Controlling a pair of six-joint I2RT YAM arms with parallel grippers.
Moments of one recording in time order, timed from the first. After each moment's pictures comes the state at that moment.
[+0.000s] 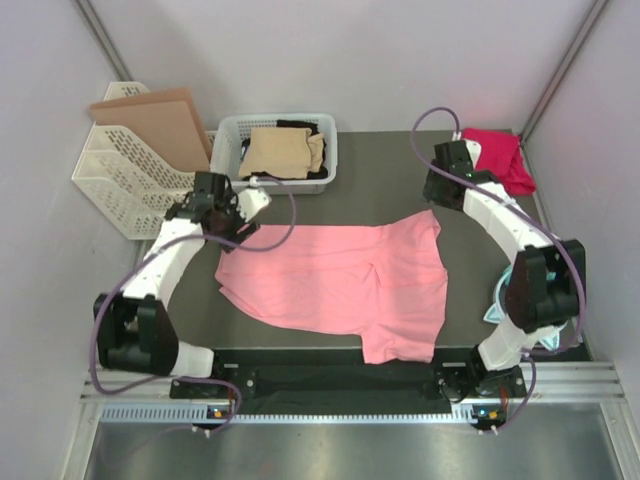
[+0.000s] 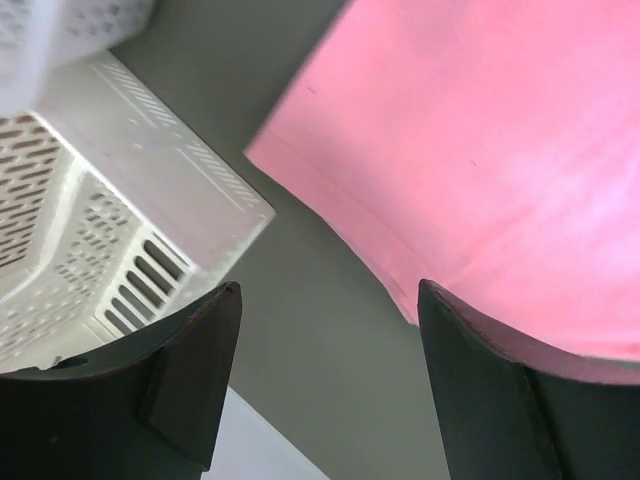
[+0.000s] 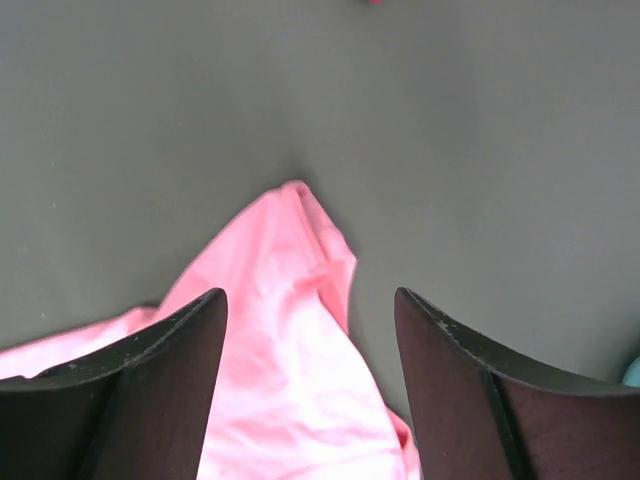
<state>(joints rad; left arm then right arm) -0.12 1.43 1.13 -0.66 0.06 0.79 0.23 1.67 1.34 -0.57 0.34 0.45</state>
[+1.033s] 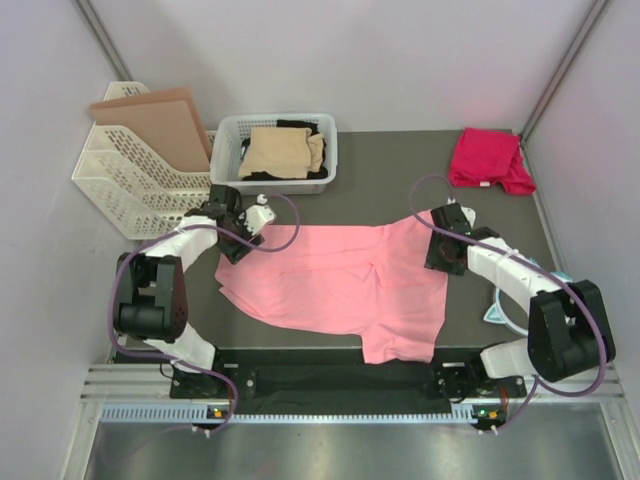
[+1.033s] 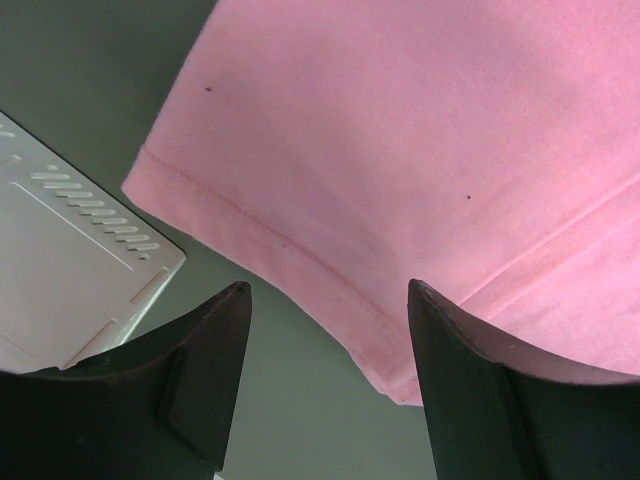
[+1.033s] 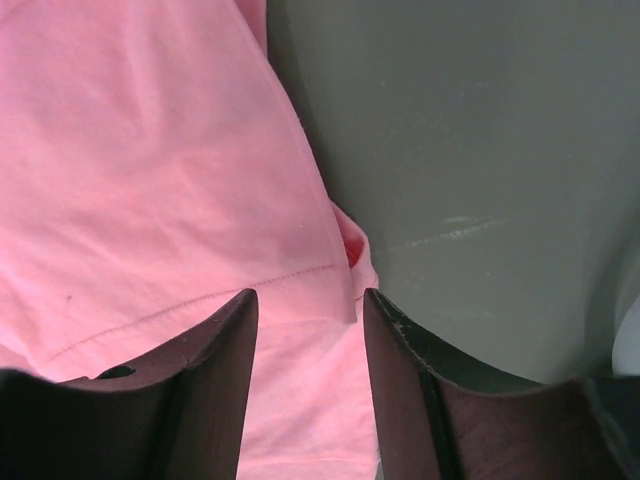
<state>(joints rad) -0.10 1.60 1.00 -0.52 0.06 0.80 0.31 1.36 0.81 -0.57 0.26 0.53</state>
